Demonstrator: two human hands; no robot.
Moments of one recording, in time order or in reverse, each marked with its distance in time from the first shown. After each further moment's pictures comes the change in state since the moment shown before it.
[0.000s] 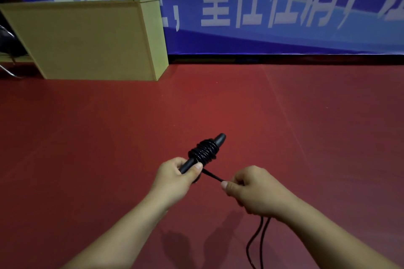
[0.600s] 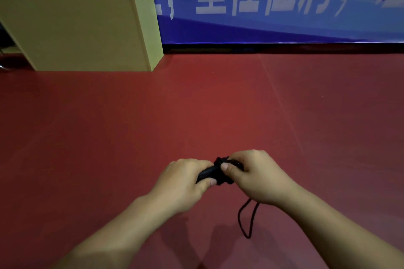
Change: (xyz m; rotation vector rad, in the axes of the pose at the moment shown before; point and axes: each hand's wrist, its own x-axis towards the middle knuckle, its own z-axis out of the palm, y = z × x) left_hand -0.023 0.018 0.006 0.660 -0.254 0.523; right_hand -0.004 0.002 -0.007 -0.151 0.178 -0.188
